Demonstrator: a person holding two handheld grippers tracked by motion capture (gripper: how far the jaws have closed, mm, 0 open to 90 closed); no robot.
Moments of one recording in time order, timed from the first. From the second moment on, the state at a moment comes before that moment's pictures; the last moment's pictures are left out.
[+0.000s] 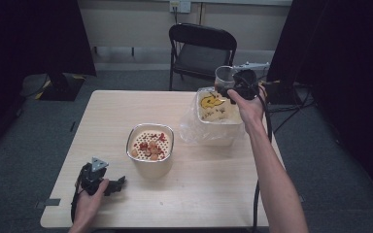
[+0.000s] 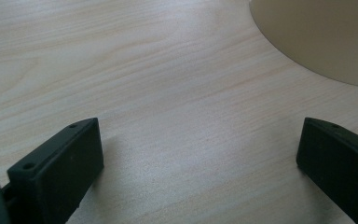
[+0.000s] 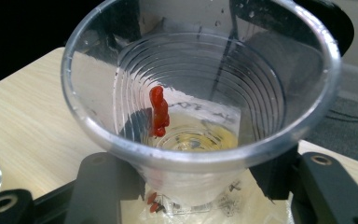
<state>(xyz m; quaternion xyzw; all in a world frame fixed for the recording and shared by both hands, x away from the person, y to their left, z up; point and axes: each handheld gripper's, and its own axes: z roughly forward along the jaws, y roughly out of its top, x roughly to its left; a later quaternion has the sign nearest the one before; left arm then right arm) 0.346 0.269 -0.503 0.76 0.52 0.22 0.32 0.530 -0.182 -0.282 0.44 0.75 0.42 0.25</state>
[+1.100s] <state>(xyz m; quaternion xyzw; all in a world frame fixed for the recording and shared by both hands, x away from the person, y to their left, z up) 0.346 0.269 -0.503 0.76 0.52 0.22 0.32 0.527 -0.188 -0.285 0.45 0.74 0.44 0.24</state>
